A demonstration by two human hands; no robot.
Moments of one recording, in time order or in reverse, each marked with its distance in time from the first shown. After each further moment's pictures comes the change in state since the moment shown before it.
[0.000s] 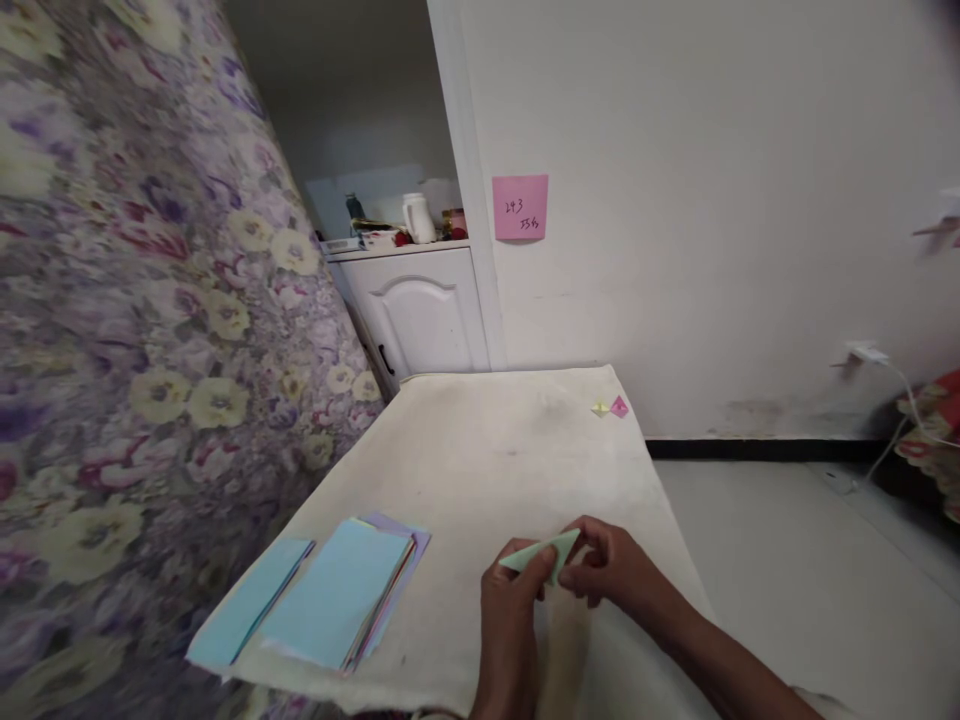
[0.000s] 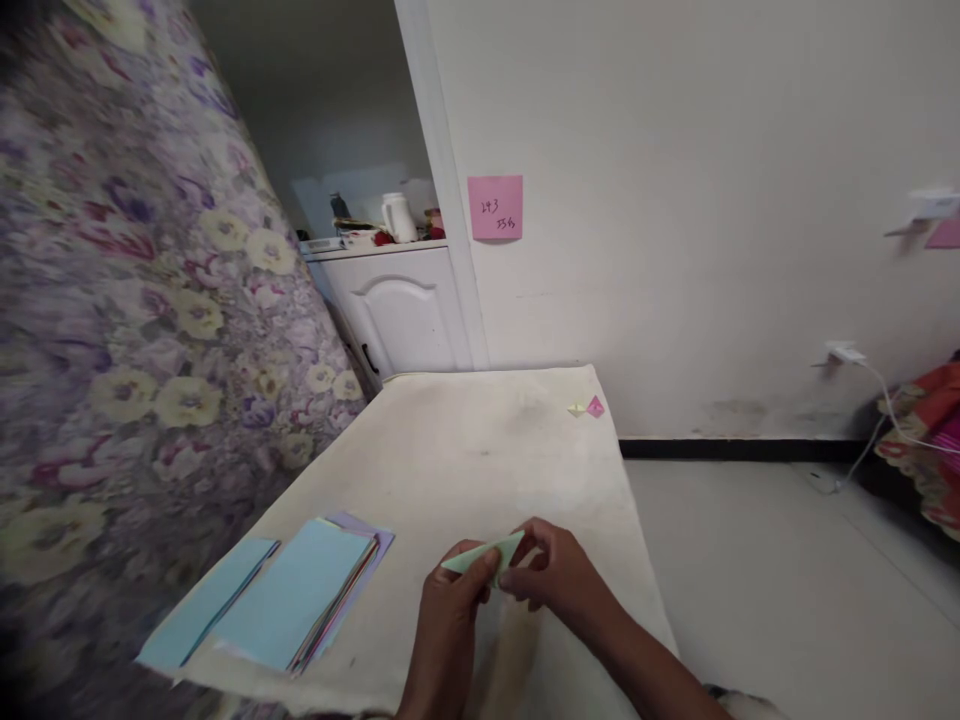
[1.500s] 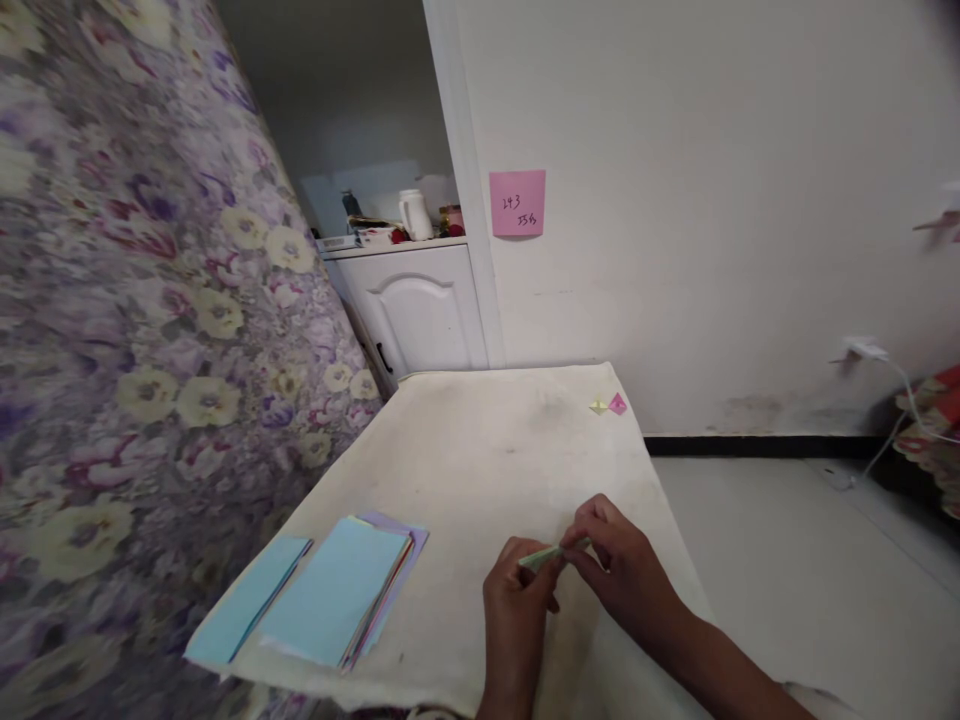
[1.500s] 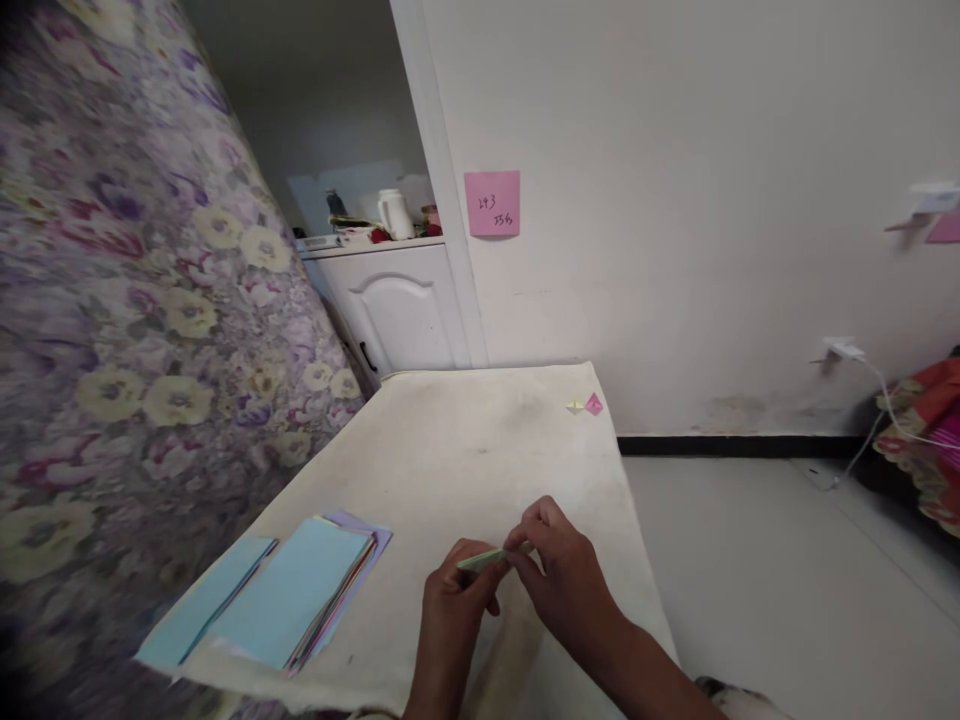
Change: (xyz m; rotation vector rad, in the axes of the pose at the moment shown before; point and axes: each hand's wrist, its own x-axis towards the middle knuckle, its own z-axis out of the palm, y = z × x) left_hand -0.005 0.003 0.009 0.291 0.000 0.156; right_hand -0.014 -0.013 -0.003 -0.683 0.236 -0.459
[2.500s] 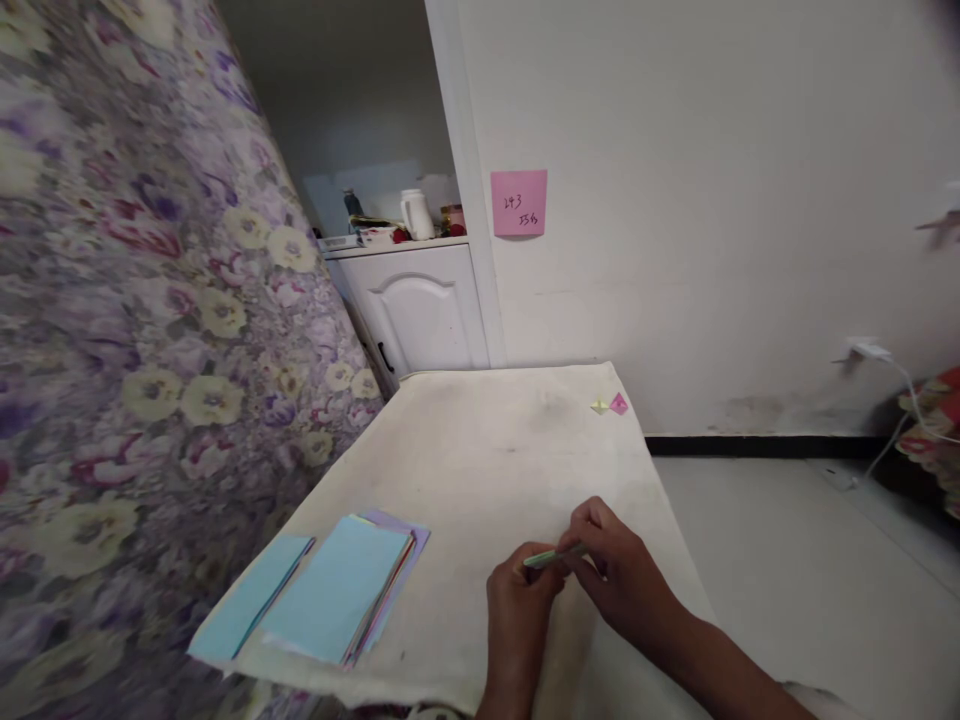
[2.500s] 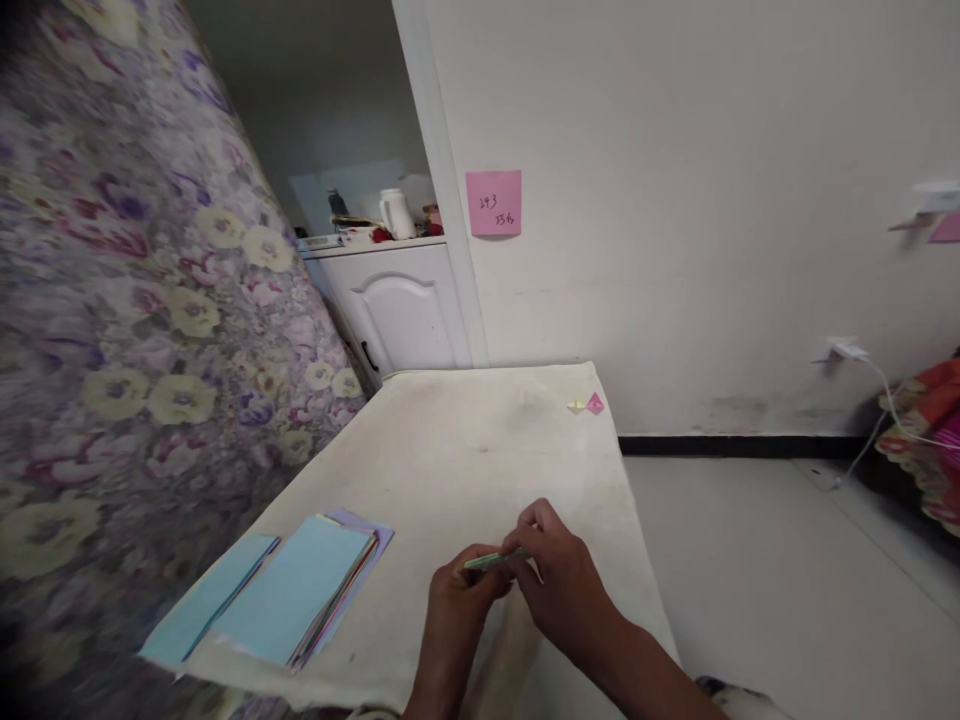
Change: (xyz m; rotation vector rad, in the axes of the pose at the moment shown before) left_hand 0.005 -0.020 -0.002 0.038 -0.061 -0.048; right_hand -0.002 -0.001 0.003 0.017 -0.072 -0.024
